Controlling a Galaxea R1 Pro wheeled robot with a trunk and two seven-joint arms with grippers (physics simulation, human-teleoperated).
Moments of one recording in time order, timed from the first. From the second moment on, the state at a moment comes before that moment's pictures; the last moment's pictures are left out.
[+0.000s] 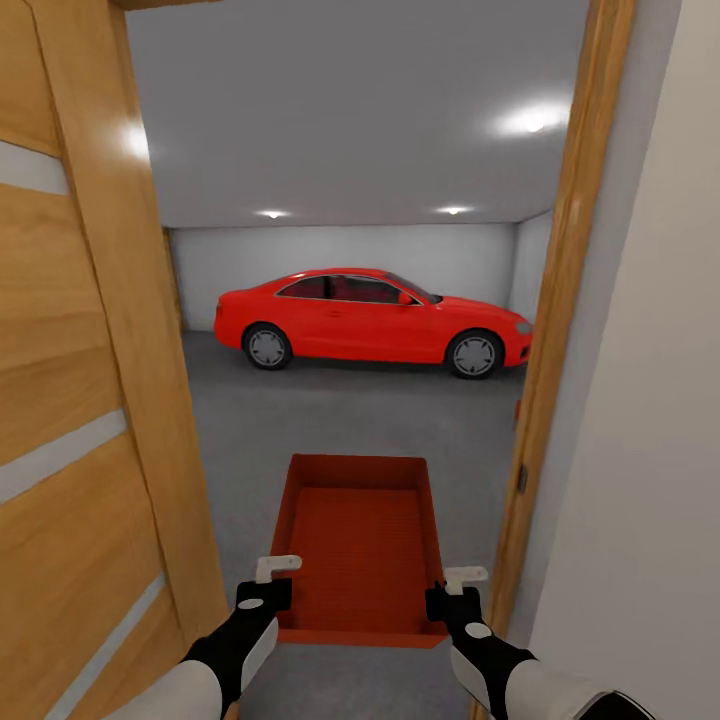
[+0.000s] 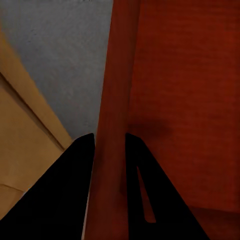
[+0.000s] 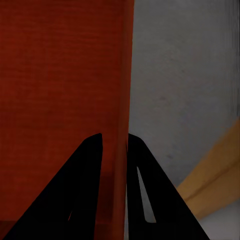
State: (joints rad) left arm -0.62 -0.13 -0.01 -0.31 0.00 0.04 0.26; right arm -0.68 0.10 0.47 -0.05 -0.39 -0.29 -0.15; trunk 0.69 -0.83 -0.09
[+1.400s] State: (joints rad) left arm -0.62 -0.13 -0.01 -0.31 0.01 0.03 0.26; right arm -0.68 0.10 0.47 -0.04 -0.39 -0.29 -0.15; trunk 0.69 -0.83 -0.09
